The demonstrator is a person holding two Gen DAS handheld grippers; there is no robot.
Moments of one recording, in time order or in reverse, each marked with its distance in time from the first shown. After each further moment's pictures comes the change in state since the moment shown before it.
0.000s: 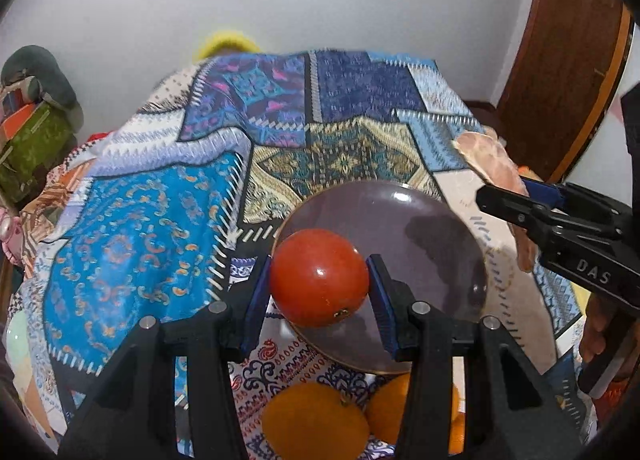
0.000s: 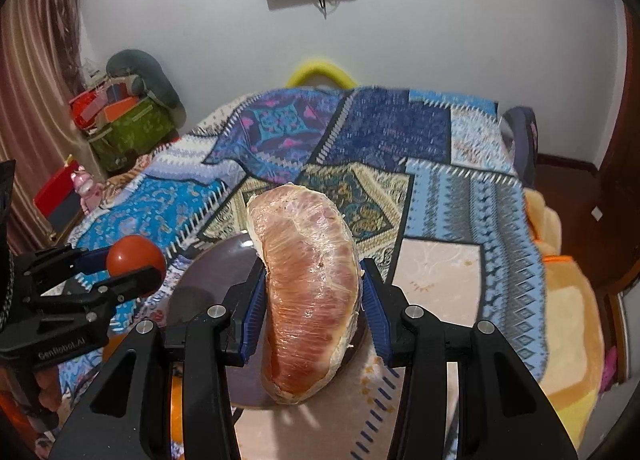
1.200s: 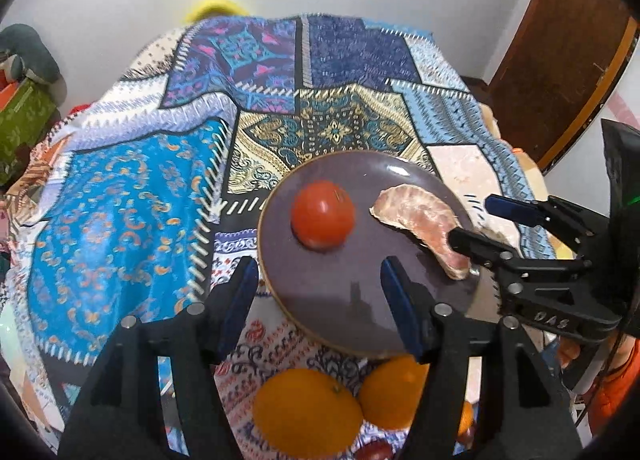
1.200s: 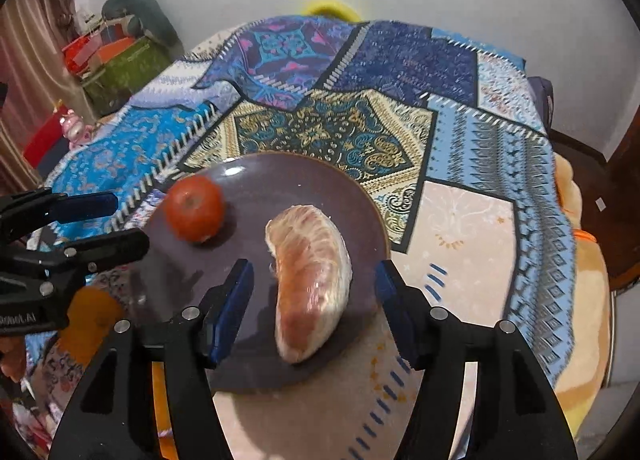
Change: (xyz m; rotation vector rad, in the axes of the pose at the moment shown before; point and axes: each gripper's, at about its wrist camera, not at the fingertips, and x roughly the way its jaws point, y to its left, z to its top) left arm 0.000 0.003 0.002 -0.028 0.108 -0.054; right arm 0.034 0.001 -0.015 -0.062 0.192 -0.002
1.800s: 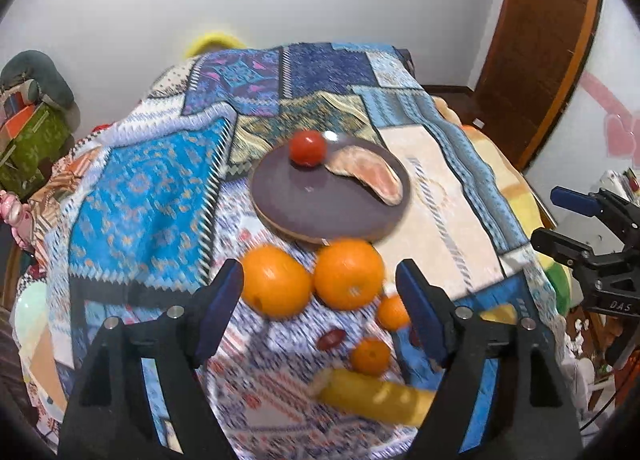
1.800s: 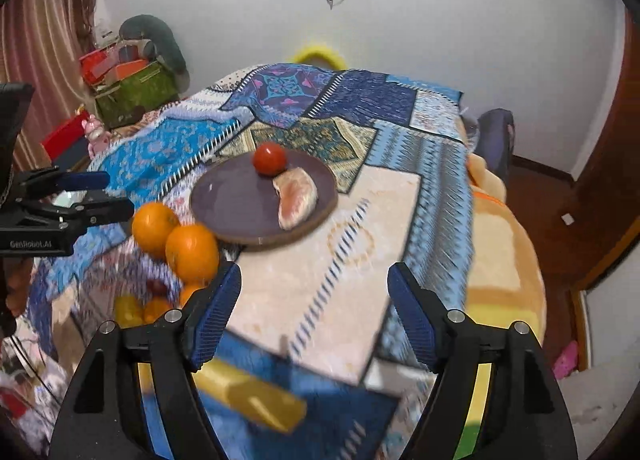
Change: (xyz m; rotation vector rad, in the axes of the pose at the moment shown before) left arm -0.090 -0.044 -0.090 0.070 -0.088 0.013; right arm -0.139 0.004 -0.096 -0.038 -0.143 -0.085
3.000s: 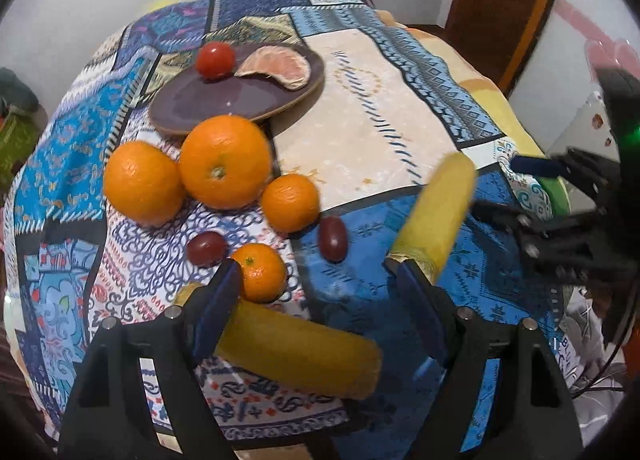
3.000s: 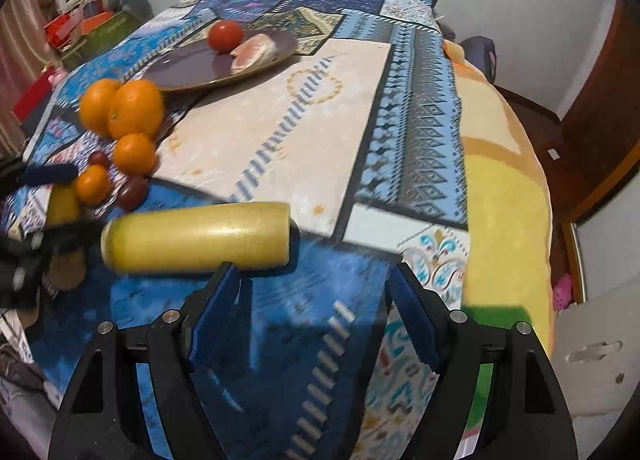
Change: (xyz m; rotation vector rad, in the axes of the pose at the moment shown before) left arm 0.048 -0.085 -0.070 0.138 0.154 -0.027; right arm 0.036 -0.017 -0.094 0.069 0.225 -0.073
